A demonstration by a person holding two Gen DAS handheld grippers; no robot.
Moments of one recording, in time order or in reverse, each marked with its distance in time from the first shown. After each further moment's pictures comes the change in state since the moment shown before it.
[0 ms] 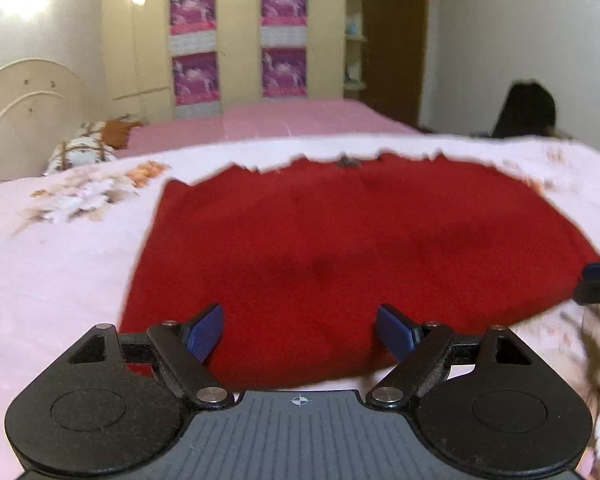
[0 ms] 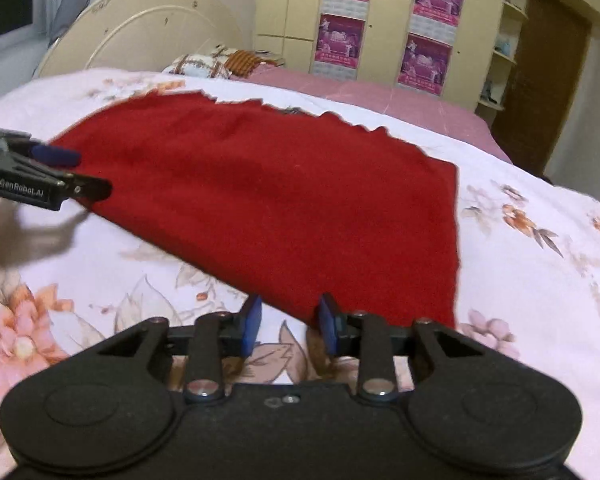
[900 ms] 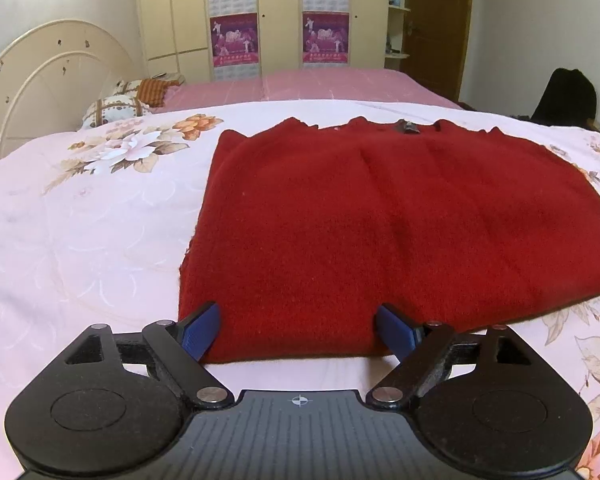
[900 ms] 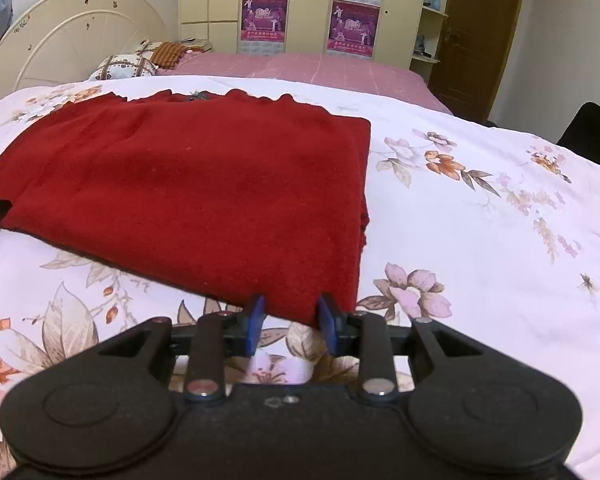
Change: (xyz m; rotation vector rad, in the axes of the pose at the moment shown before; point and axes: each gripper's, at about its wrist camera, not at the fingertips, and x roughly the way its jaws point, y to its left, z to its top) left arm 0.010 0.025 -0.007 -0.040 0.141 0.098; right arm 0.005 -0.033 -0.017 0.146 0.076 -0.149
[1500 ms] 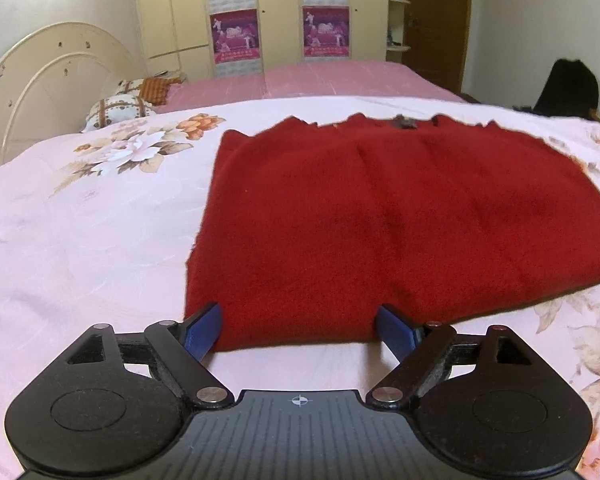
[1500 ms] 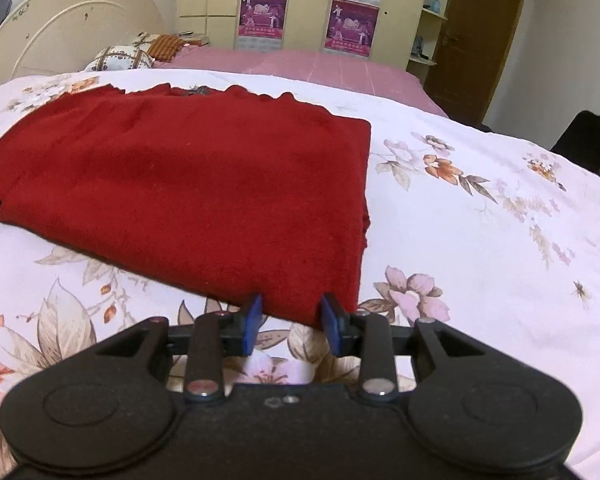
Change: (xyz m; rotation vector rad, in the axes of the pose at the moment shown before) left arm -0.020 -0.002 -0.001 0.007 0.010 0.012; right arm -0.005 0.006 0.004 -0.018 0.009 -0.030
